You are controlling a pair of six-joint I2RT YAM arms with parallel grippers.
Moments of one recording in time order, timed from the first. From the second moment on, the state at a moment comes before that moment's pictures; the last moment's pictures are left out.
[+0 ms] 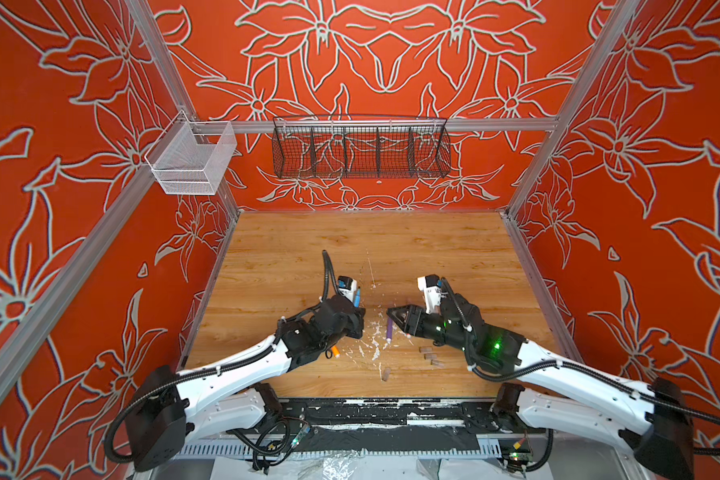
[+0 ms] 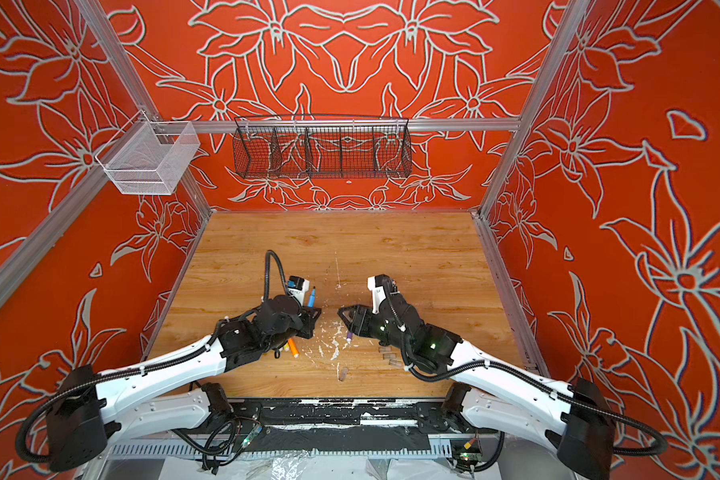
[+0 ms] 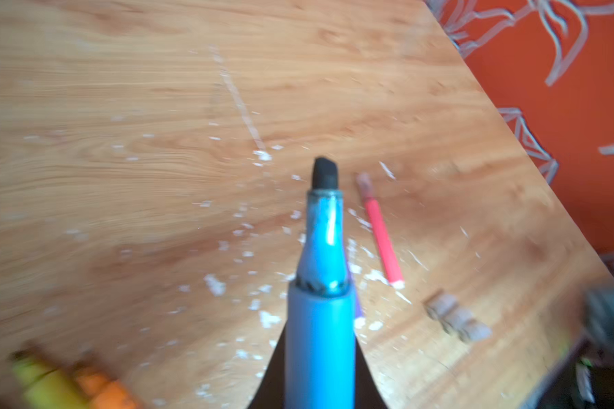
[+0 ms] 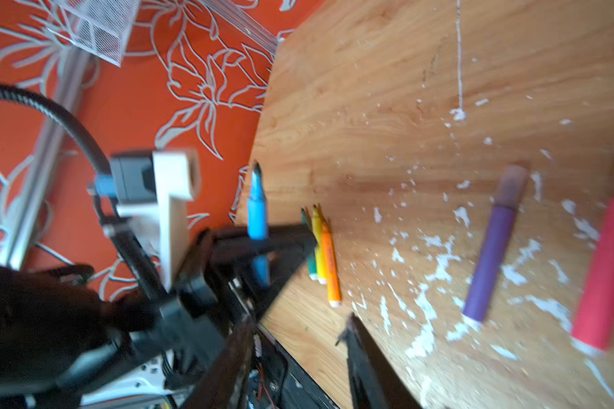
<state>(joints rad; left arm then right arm) -0.79 1.04 0.62 -0.22 -0.22 -0.58 0.99 0.92 0.63 -0.16 0.03 1.02</state>
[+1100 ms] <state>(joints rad) -0.73 0.86 0.52 -0.34 -0.26 -0.58 1.34 1.60 0.89 -0.60 0.28 1.11</state>
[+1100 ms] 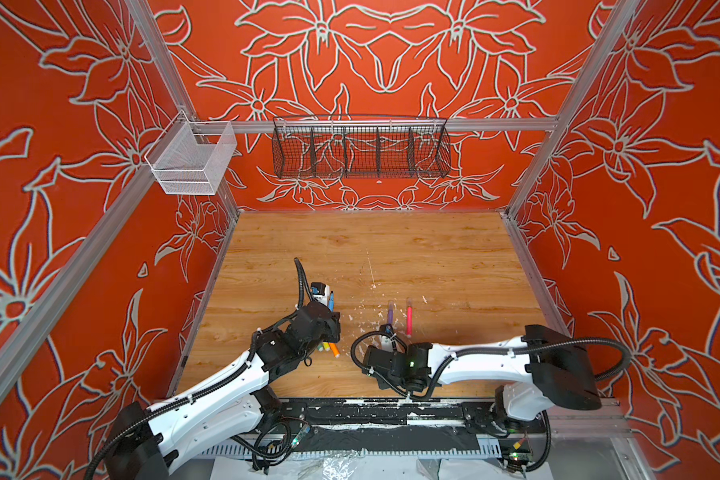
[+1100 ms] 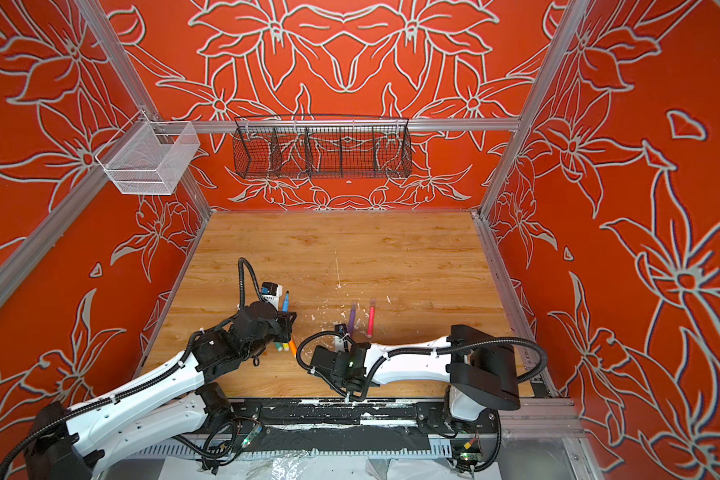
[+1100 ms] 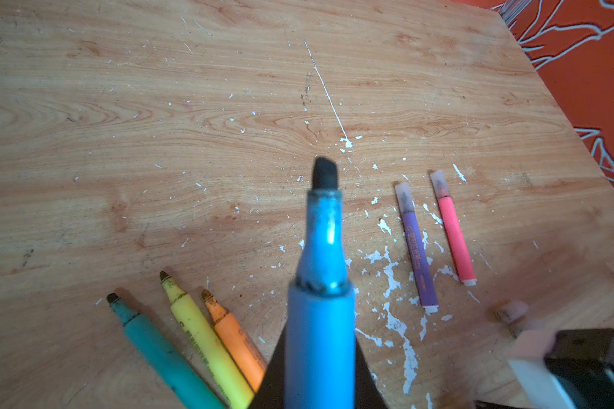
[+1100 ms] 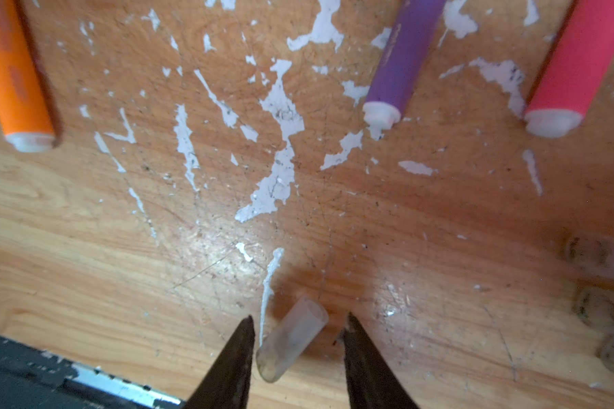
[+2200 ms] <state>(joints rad) -0.72 0.86 0.51 -0.34 -0.21 -0.58 1.29 1.56 0.82 -0.55 0.29 1.13</state>
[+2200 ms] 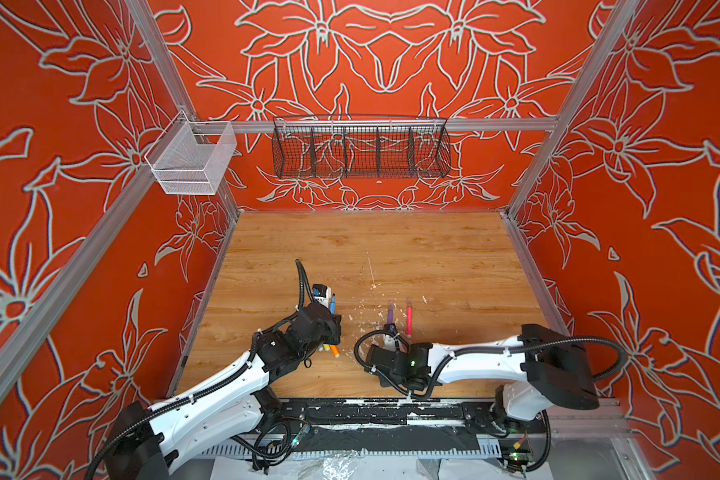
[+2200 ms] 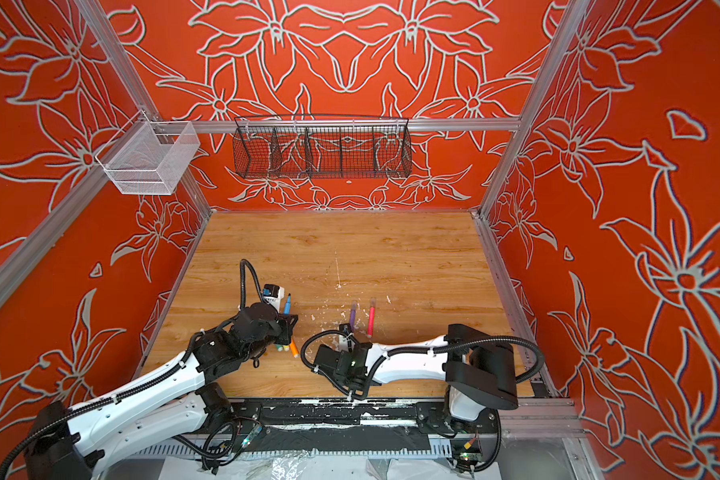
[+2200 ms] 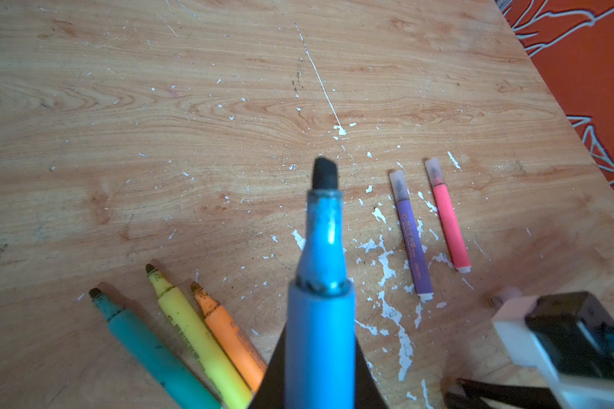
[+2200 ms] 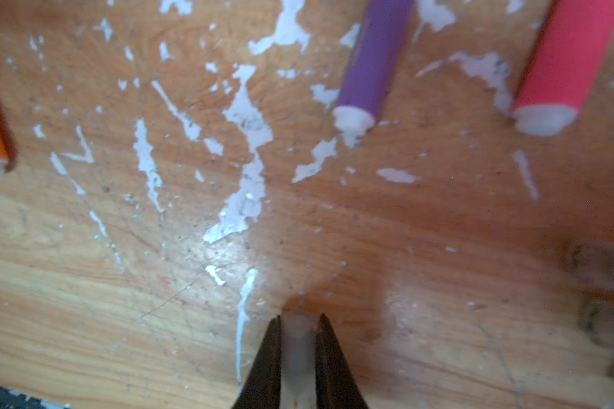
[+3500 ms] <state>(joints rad) -0.96 0.86 0.51 0.03 -0.05 -0.65 1.06 1.10 0.88 0.01 0.25 0.92</state>
